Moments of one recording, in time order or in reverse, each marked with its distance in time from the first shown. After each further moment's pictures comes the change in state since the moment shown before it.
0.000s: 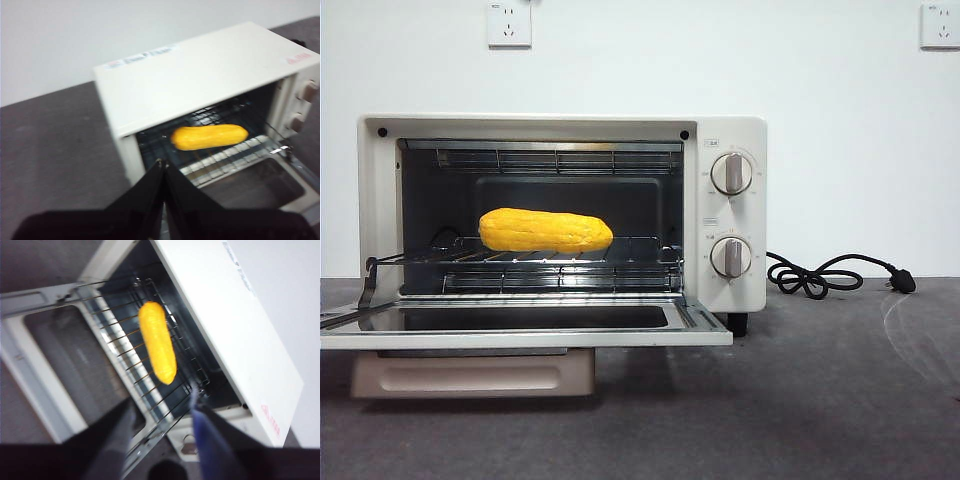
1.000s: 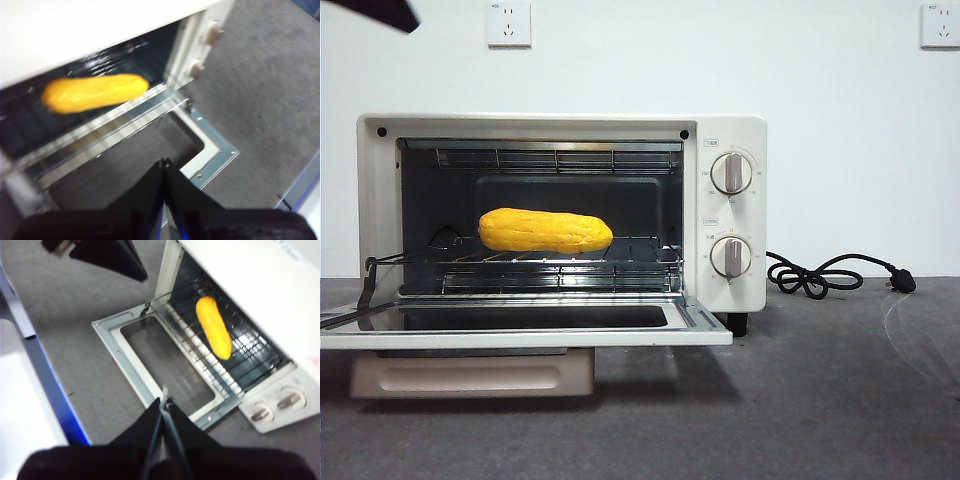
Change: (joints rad) left arm 0.299 0.314 0.000 0.020 0.705 0.026; right arm -0.131 -0.380 0.000 -0.258 -0.510 0.196
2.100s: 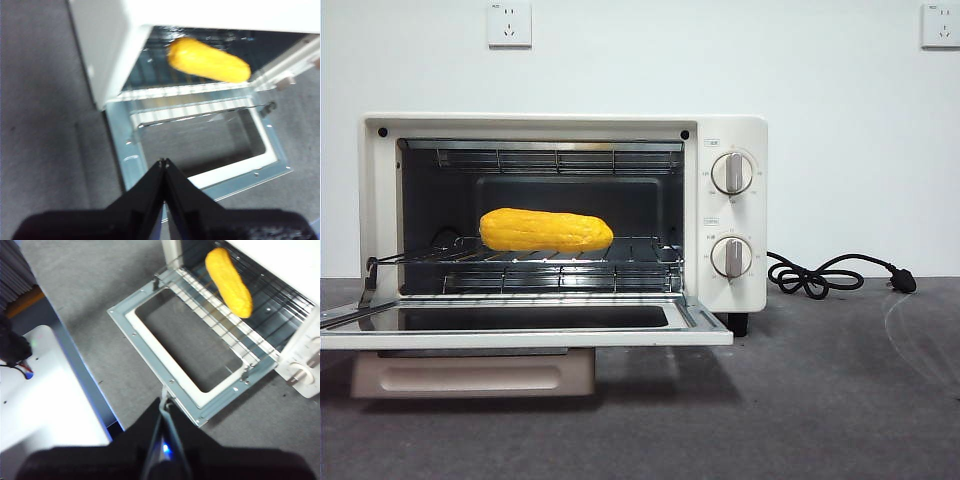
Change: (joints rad) left arm 0.546 0.044 -0.010 -0.200 0.207 0.094; right arm -0.520 0.053 0.000 -0.050 -0.608 -0.098
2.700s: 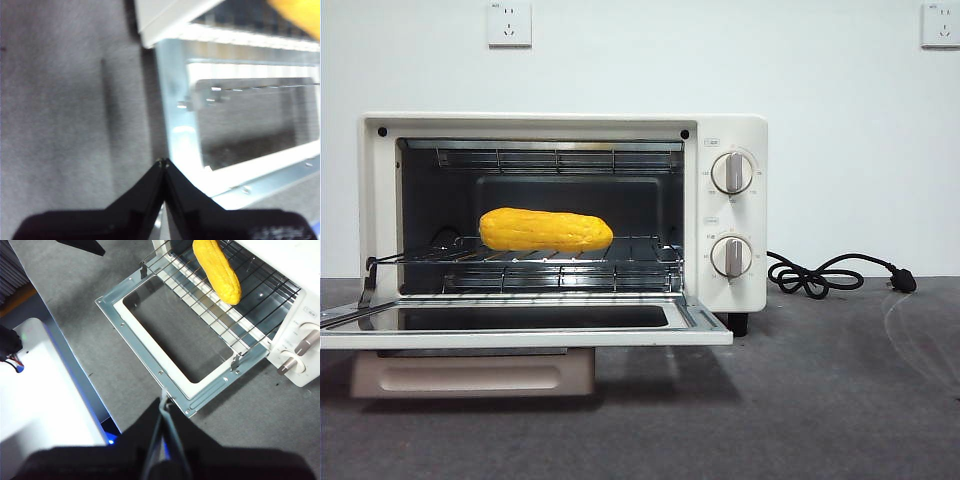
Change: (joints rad) left arm 0.039 0.364 -0.099 0.112 -0.008 0.019; right arm -0.091 0.035 0.000 -0.031 -0.068 -0.065
